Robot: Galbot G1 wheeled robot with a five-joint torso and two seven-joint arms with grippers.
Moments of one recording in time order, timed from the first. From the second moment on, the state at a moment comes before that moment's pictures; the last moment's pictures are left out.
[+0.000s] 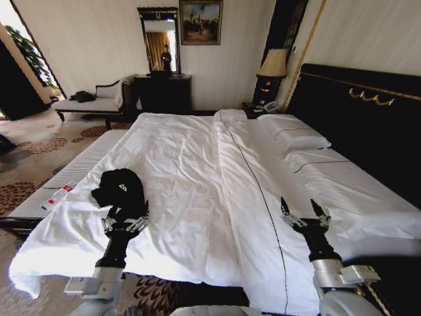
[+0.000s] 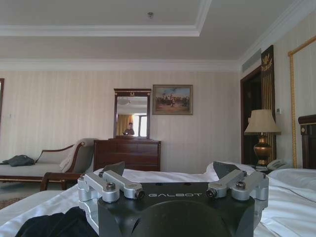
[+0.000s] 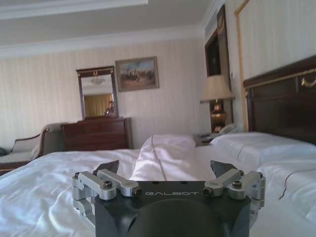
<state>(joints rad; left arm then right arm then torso) 1.92 -1.41 -0.66 -2.46 -0.23 -0.16 -0.02 -1.93 1.18 0.77 2.46 0.53 0.03 0.16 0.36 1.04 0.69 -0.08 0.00</state>
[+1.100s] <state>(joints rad) 1.95 -1.52 -0.60 -2.47 -0.11 -0.17 -0.02 -1.87 1.16 0.71 2.40 0.51 0.08 0.13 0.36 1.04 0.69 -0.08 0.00</state>
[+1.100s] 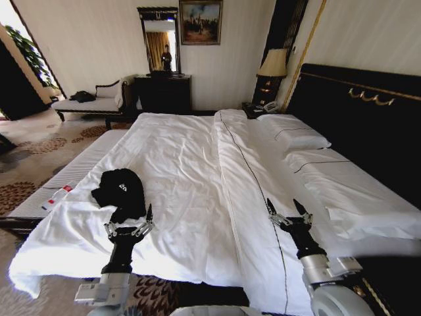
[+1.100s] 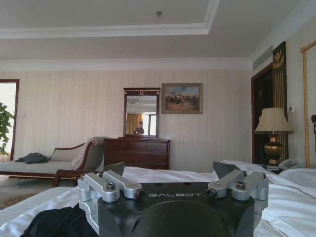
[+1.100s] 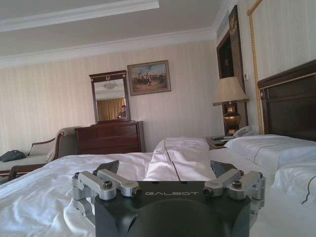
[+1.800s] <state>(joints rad) 1.95 -1.55 -0.61 -2.46 -0.10 -0.19 -0.02 -1.84 1.19 0.72 2.38 0.51 0.10 0.10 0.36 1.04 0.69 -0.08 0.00</state>
